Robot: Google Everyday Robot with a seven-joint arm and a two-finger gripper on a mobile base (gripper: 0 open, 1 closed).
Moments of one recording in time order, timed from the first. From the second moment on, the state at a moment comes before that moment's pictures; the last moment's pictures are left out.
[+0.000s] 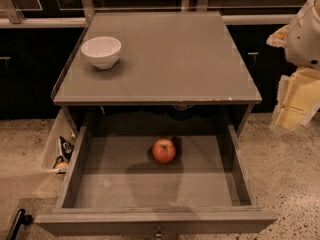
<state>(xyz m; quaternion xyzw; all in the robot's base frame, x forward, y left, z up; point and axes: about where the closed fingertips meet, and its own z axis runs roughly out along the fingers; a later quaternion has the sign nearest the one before) 0.438 -0.217 0.976 -0.60 0.78 -0.03 0.16</state>
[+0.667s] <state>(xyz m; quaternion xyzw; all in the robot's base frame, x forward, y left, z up) 0.440 -0.214 0.964 -0.60 0.78 -0.03 0.16</state>
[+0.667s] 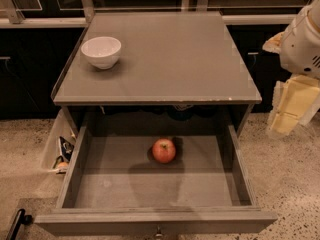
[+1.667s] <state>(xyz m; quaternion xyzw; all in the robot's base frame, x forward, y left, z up) 0.442 -0.186 0.854 -0.60 0.77 0.04 0.21</state>
